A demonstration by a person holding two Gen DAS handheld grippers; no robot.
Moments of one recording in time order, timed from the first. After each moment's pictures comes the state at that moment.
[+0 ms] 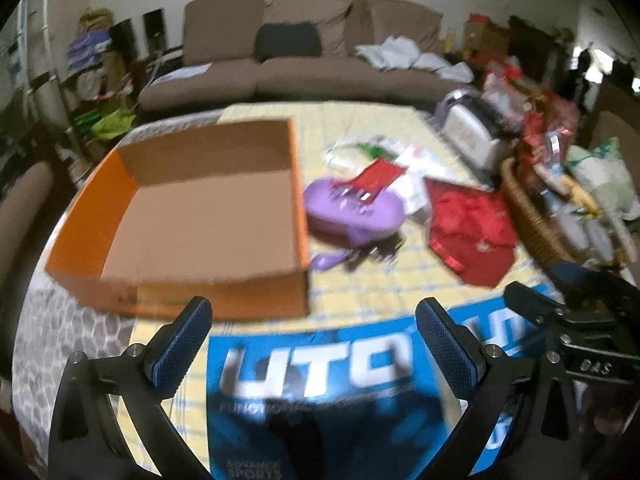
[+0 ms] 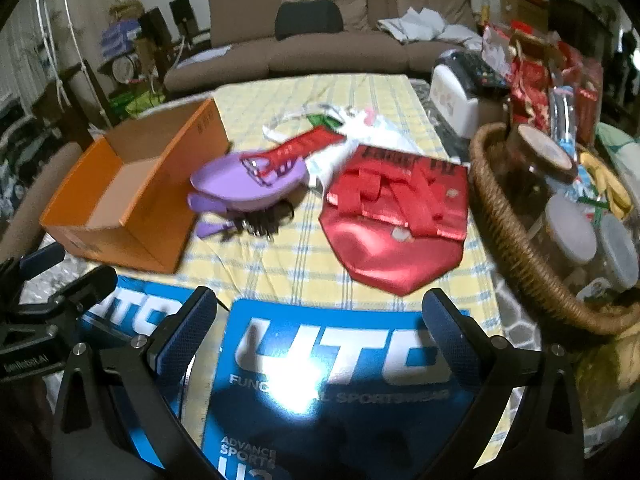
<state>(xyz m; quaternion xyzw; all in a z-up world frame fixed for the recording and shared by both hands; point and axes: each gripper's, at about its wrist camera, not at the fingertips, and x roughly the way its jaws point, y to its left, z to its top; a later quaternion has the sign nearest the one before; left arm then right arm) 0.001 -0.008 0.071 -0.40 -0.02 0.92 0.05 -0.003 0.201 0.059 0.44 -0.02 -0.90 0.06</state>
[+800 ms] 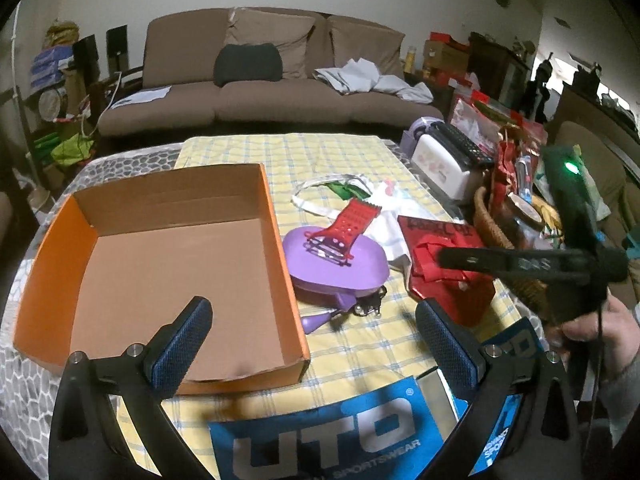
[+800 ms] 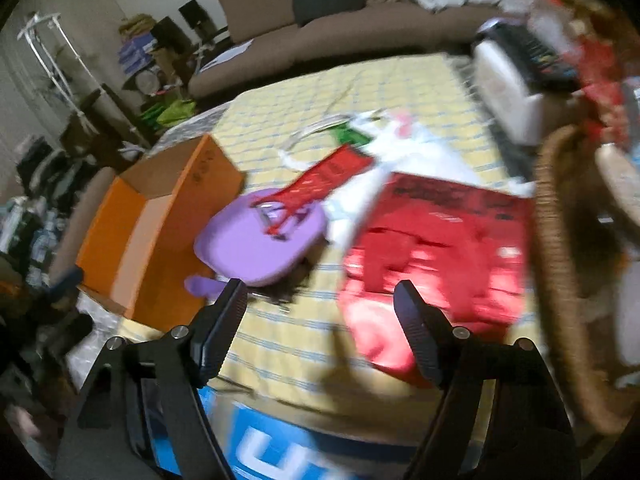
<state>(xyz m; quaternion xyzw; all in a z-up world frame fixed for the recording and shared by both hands) -0.045 -0.026 0.081 -0.36 -0.03 0.92 0.11 -0.123 0.210 0.036 0.49 -0.12 -0.85 0.16</state>
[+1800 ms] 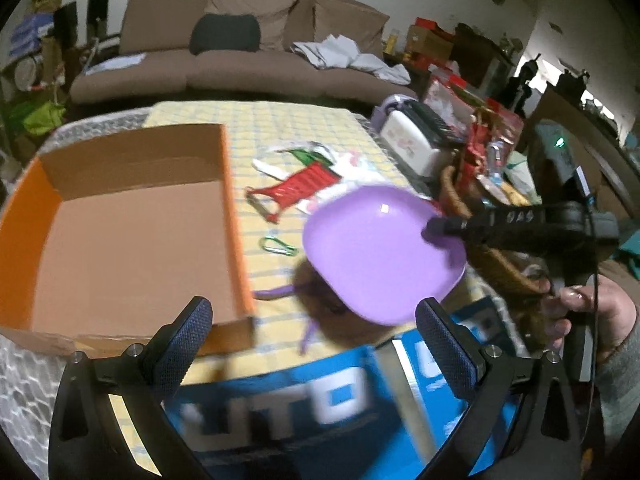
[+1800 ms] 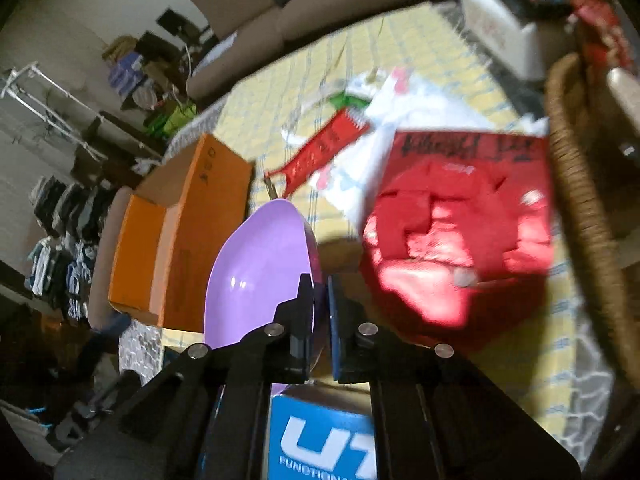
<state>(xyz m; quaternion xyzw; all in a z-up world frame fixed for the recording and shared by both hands) -0.034 -0.008 0.072 -0.41 -0.08 0.89 0.17 -0.116 0.239 0.042 0.51 -0.22 -0.82 0.15</state>
